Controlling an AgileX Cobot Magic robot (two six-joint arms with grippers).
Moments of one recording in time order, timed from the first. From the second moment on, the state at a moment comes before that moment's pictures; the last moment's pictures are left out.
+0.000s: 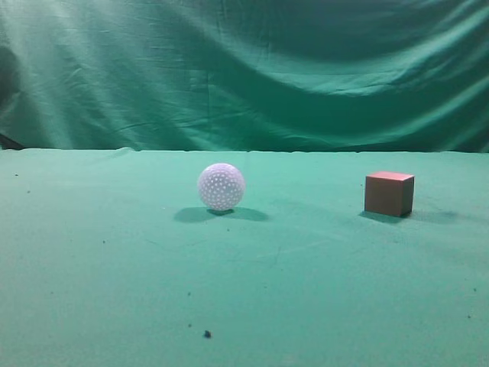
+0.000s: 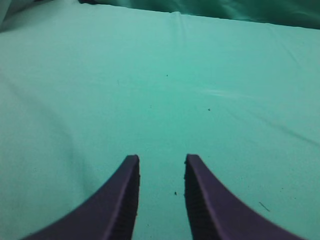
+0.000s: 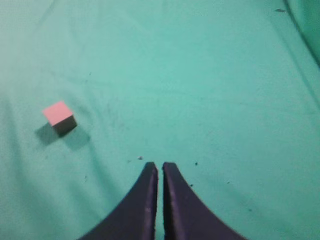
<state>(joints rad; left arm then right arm) -0.08 -0.02 0.03 0.15 0.36 -0.28 0.16 0.57 -0.52 0.10 0.76 -0.24</state>
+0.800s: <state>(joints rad) -0.08 -0.02 0.03 0.15 0.36 -0.28 0.48 1.46 -0.91 0.11 0.81 -0.20</state>
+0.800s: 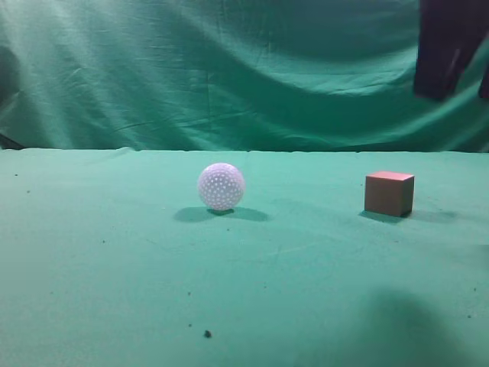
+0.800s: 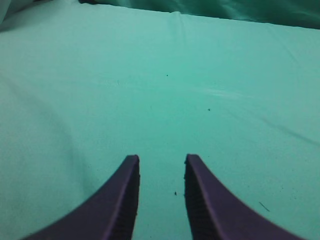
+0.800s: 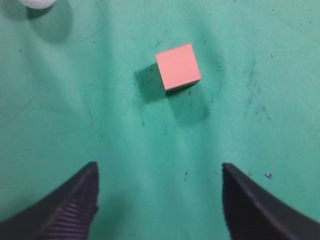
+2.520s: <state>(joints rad) -0.08 -0.02 0.03 0.15 0.36 -0.28 0.35 2.11 -1.58 -0.02 0.77 0.06</state>
